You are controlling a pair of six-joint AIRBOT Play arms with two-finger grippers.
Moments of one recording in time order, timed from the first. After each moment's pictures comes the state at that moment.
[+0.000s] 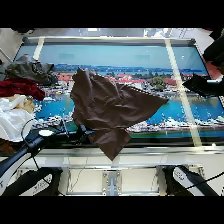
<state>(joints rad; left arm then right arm) -0.15 -1.10 0.22 0.23 -0.75 -1.14 -0.40 -1.01 1.21 -1.02 1.21 1.34</state>
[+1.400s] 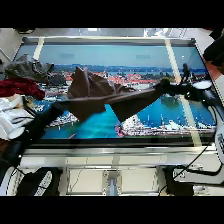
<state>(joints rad) 0.15 -0.67 0.37 -0.03 -0.59 -0.85 -0.23 -1.38 1.15 -0.58 0.96 1.07</state>
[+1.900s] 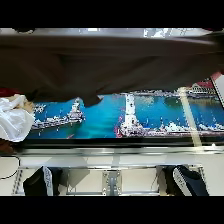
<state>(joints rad) 0.76 -0.41 1.28 0.51 -0.92 -1.13 -0.26 -0.68 1.75 -0.80 1.27 1.28</state>
